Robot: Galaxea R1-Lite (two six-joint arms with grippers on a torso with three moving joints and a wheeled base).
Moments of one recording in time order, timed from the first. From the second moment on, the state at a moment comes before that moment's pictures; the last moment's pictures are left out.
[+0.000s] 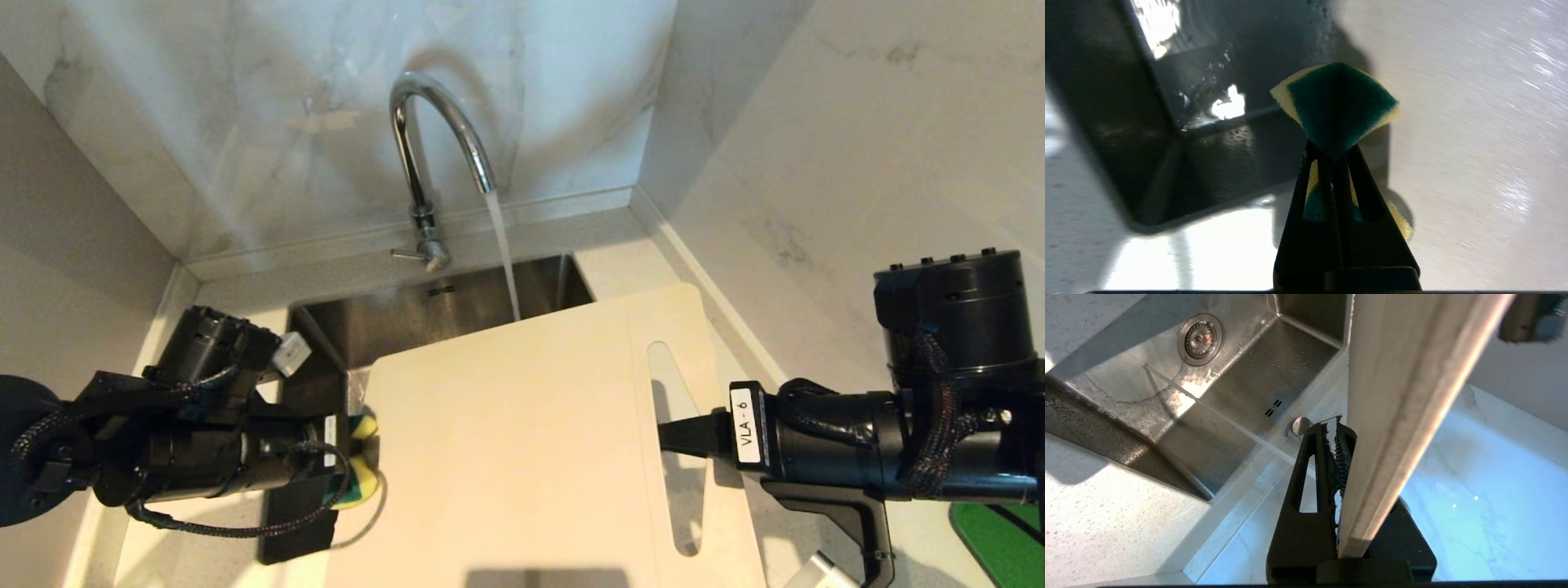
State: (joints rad) left arm -0.52 1.63 -0.83 -0.08 0.08 -0.54; right arm 0.33 1.39 -0.80 -0.10 0.66 -2.58
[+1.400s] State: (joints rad) left arm -0.89 1.55 -1.17 0.30 0.23 -0.57; right arm 0.33 1.40 -0.80 -0.11 0.65 -2.57
